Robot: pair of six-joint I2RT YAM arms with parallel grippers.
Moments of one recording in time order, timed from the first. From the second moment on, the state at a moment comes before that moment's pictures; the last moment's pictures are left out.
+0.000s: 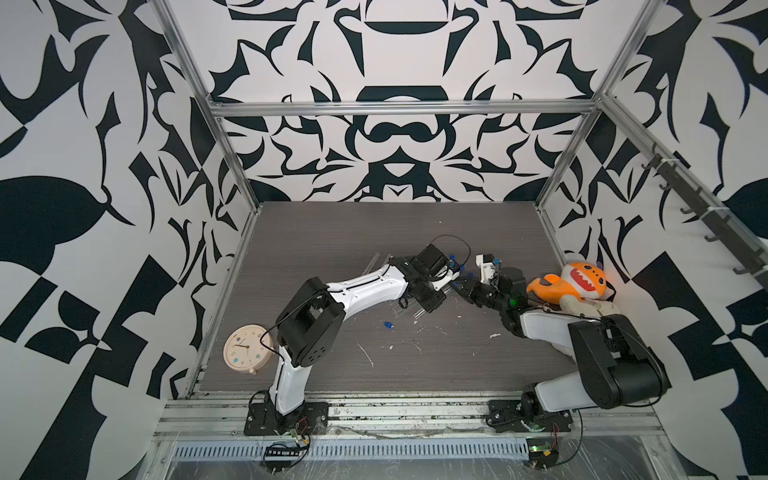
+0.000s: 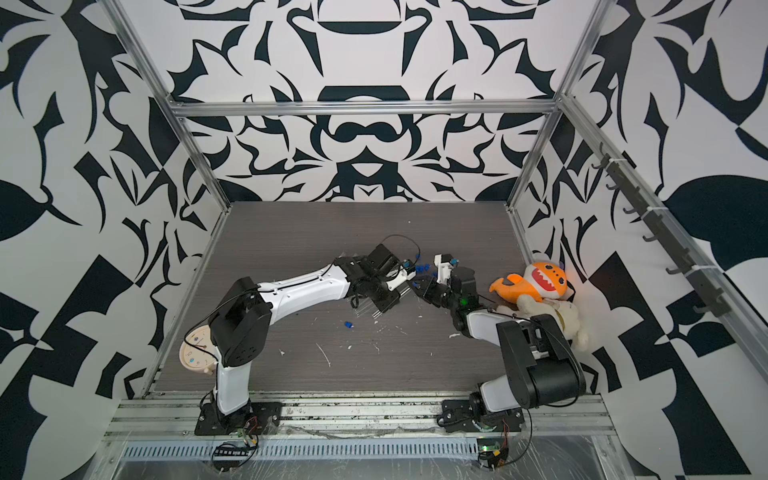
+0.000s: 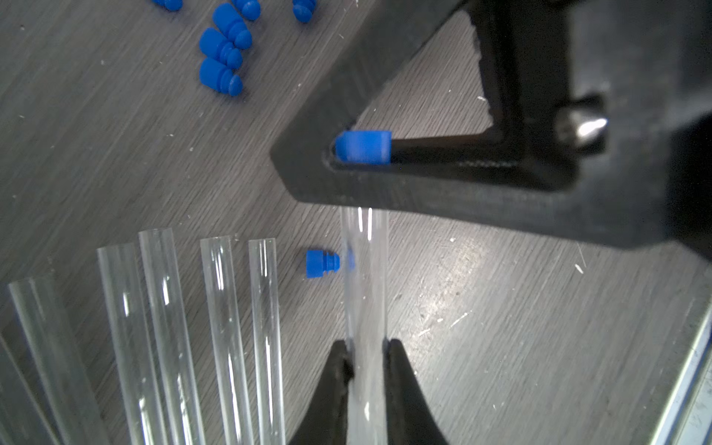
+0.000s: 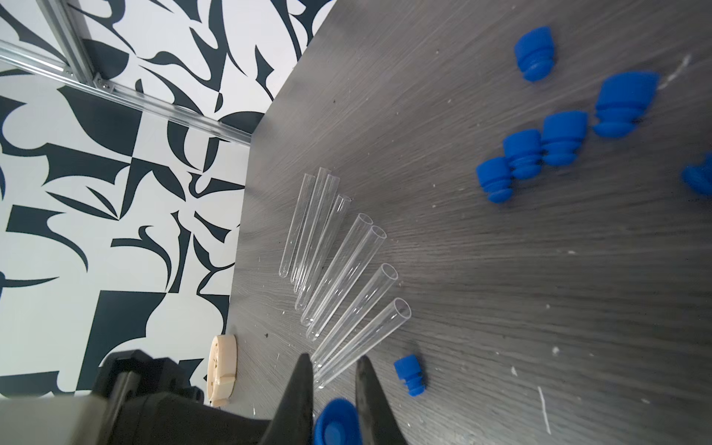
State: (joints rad) left arm -0.93 1.97 1.52 -0.60 0.16 0.06; right arm 0.19 1.45 0.44 0.55 -0.62 0.86
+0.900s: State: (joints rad) left arm -0.92 1.97 1.51 -0.58 0.14 0.06; right arm 0.20 1.45 0.48 0.52 -0.58 0.87
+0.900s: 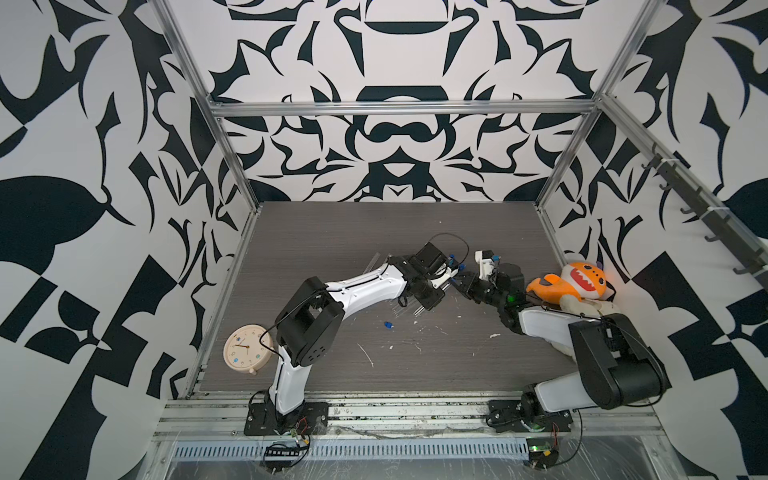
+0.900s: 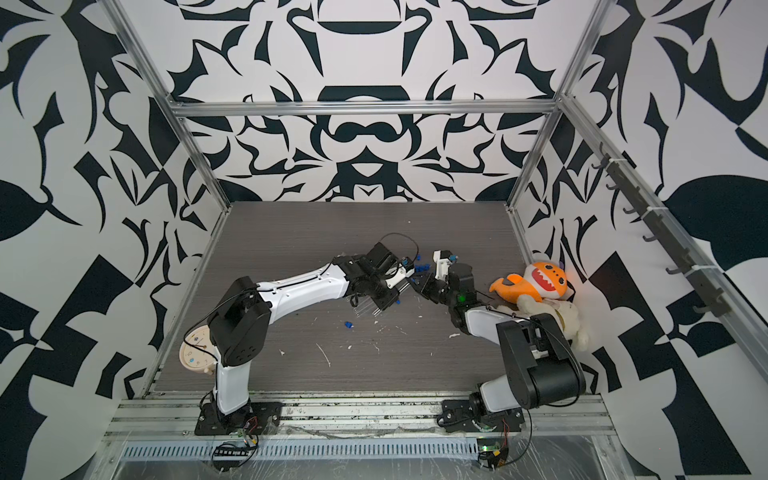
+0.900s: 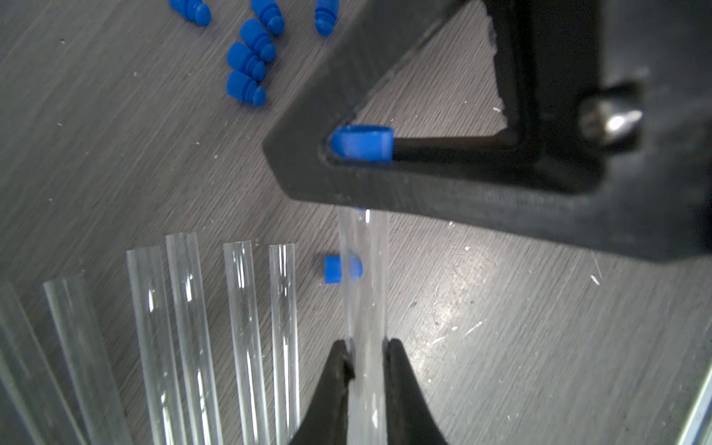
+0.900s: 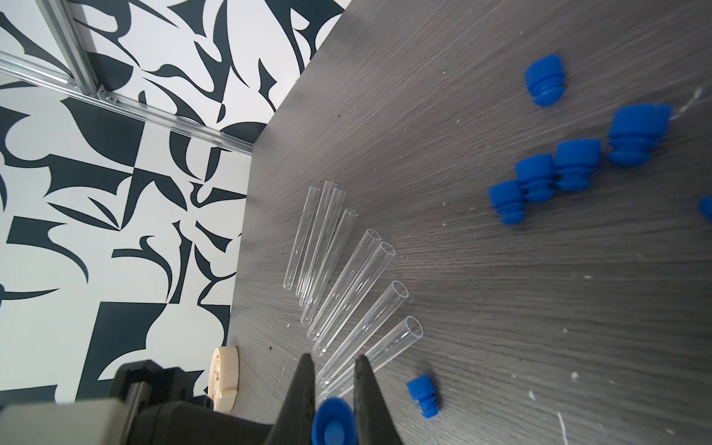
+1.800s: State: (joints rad) left arm -0.92 1.94 1.46 -0.54 0.13 0.08; right arm 0.21 1.45 0.52 0.45 -0.58 0.87
